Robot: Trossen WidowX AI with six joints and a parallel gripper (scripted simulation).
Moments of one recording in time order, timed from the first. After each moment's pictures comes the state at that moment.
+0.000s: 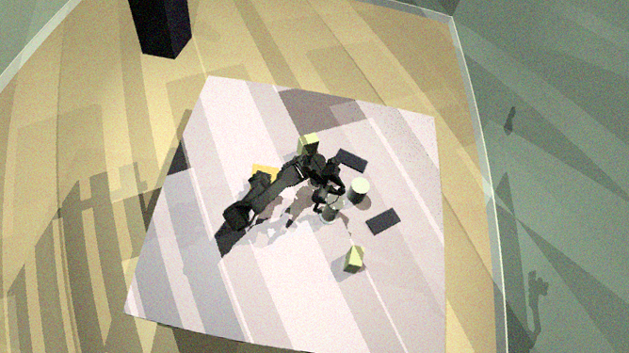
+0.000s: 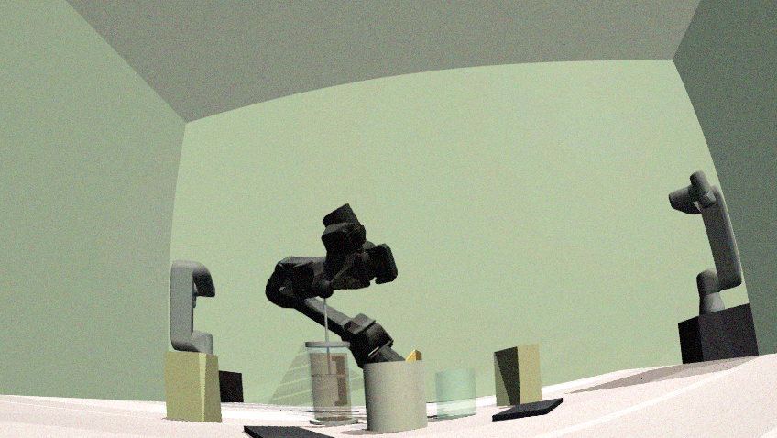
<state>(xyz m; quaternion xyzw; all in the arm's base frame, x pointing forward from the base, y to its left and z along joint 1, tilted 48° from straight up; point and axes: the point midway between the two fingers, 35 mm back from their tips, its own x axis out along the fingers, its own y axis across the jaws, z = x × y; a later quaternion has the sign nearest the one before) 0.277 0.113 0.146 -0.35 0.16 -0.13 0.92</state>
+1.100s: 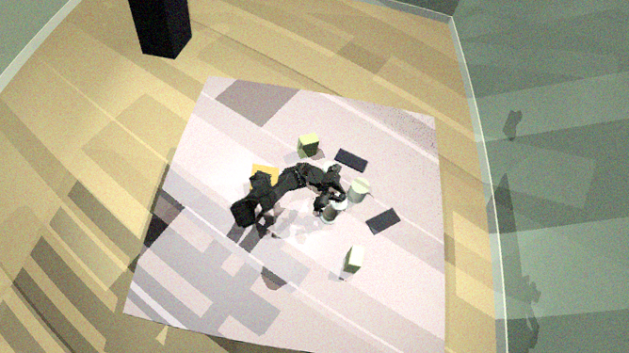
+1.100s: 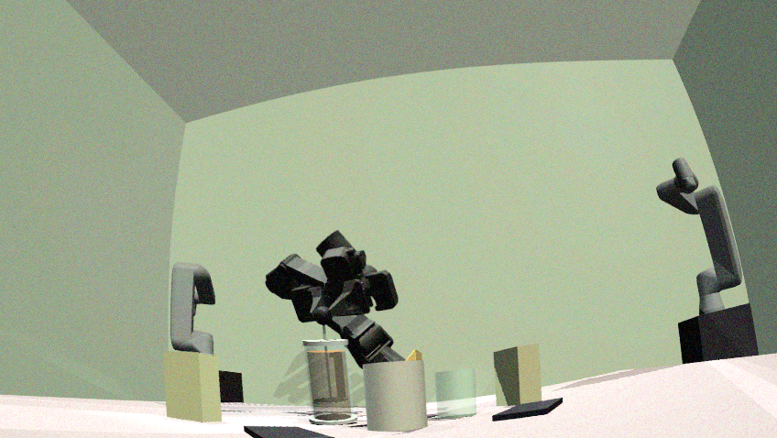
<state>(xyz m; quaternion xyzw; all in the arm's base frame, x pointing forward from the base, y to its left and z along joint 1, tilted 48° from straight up) 0.295 0.081 0.116 -0.35 0.14 -0.12 0.92</state>
